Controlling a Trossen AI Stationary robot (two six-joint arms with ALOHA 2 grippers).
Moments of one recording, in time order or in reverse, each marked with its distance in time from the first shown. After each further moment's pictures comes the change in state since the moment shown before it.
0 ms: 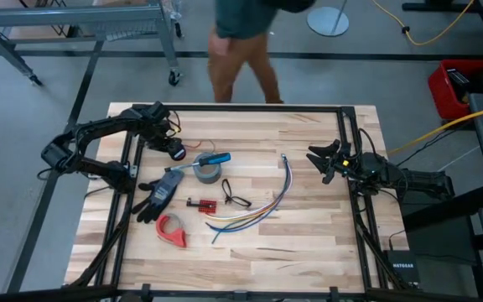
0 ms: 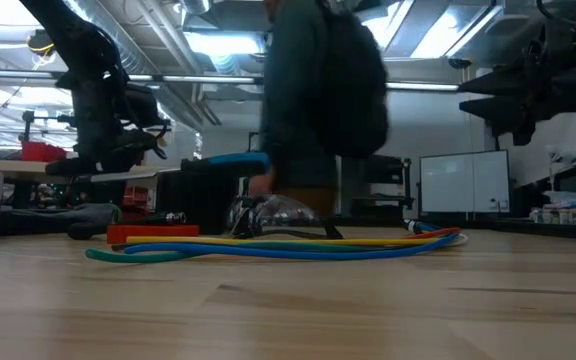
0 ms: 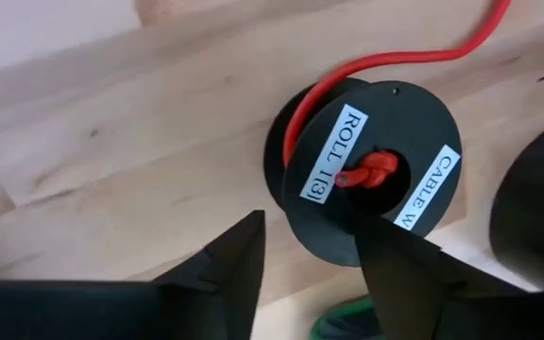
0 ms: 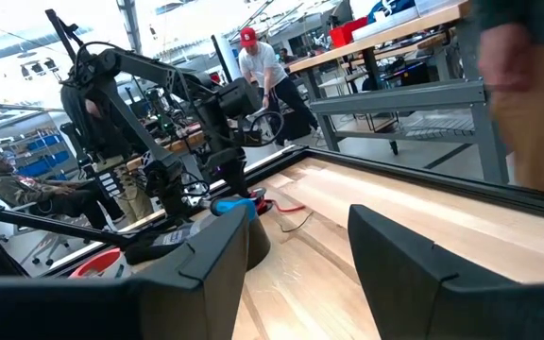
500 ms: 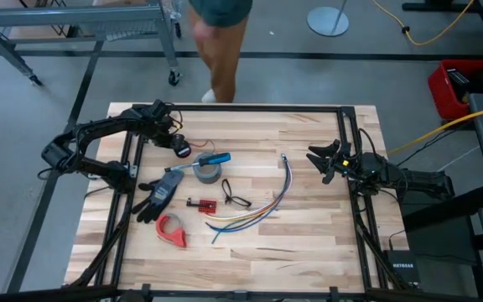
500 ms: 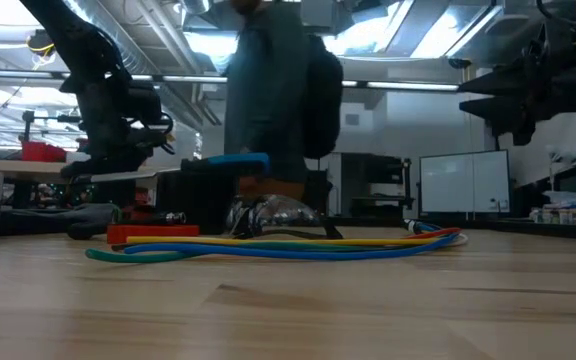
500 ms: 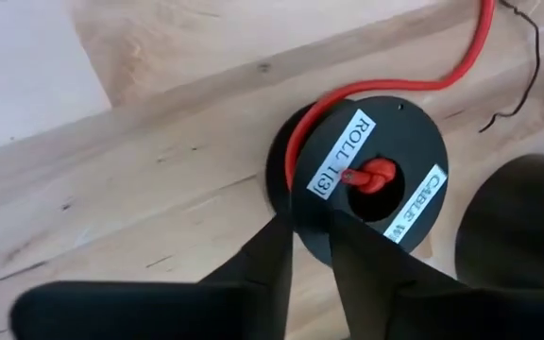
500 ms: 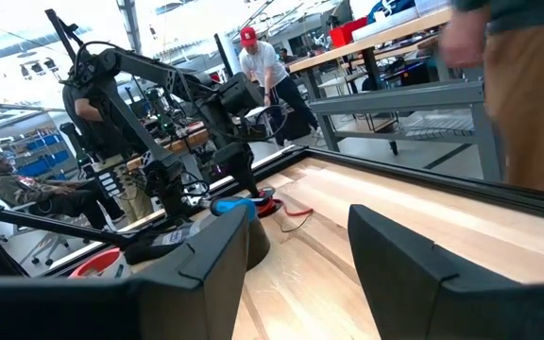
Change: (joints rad) left arm 0.000 0.001 -0.002 0.104 0.031 0.012; right arm 0.000 0.000 0.000 0.000 0.000 -0.002
